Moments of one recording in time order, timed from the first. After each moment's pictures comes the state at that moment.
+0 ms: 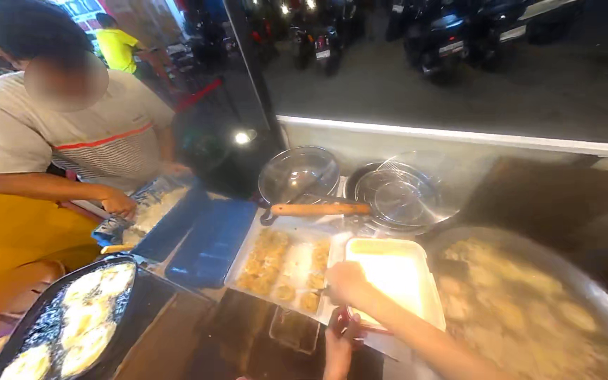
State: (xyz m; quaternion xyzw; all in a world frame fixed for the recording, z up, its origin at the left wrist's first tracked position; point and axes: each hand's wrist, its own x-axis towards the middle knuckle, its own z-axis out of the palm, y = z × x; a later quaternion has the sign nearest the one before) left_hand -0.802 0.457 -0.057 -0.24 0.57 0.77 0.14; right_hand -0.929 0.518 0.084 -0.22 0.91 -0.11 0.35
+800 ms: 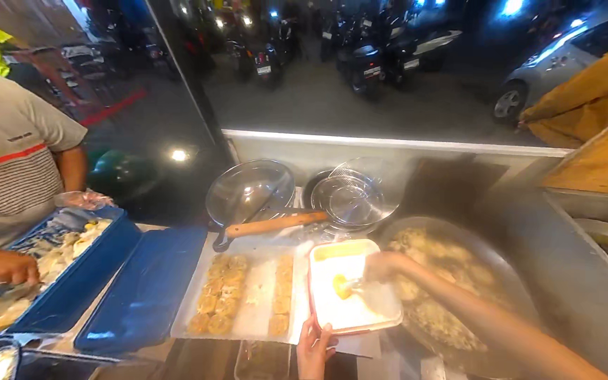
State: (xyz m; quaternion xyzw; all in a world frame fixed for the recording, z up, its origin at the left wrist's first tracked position) left_hand -0.809 0.448 -0.064 -0.20 0.57 0.78 0.18; right_hand -0.966 0.690 0.049 -0.02 0.87 -0.10 0.48
